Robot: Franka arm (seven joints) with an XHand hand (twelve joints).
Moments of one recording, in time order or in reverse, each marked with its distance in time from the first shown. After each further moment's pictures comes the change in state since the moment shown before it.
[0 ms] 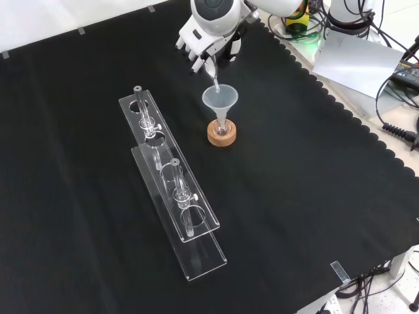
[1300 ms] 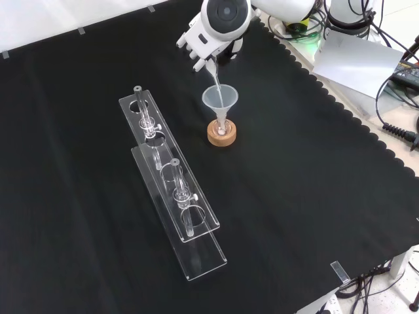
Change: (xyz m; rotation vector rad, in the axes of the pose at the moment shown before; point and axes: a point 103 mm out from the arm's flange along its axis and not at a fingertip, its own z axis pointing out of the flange) arm 0.000 -0.004 -0.016 0.009 -0.120 -0.002
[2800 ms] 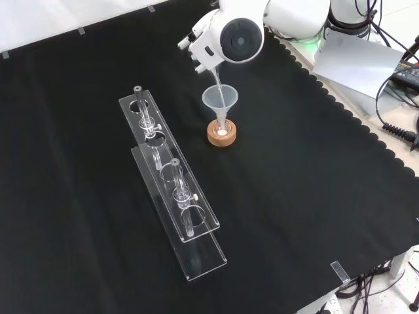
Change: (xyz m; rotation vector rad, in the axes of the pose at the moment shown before) arm 0.005 -0.002 -0.029 0.055 -0.170 0.006
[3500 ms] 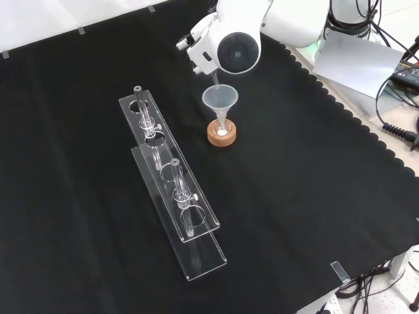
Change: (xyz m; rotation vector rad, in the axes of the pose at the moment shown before) arm -0.001 0.004 0.000 0.041 -0.037 0.015
